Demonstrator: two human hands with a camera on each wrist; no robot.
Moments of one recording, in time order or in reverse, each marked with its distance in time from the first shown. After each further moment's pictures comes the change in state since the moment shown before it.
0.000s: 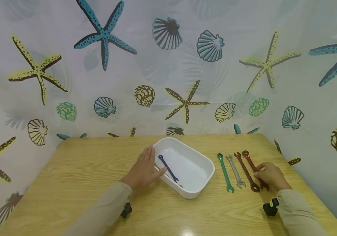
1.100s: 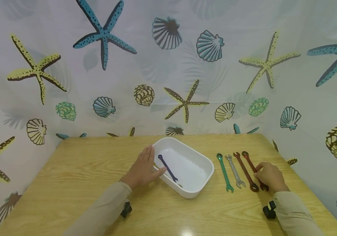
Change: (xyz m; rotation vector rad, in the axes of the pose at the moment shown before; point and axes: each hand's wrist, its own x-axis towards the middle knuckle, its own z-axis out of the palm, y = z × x) left_hand 0.002 -0.001 0.001 -0.008 0.012 0.006; right_hand -0.005 -0.006 0.008 -0.087 0.079 0.013
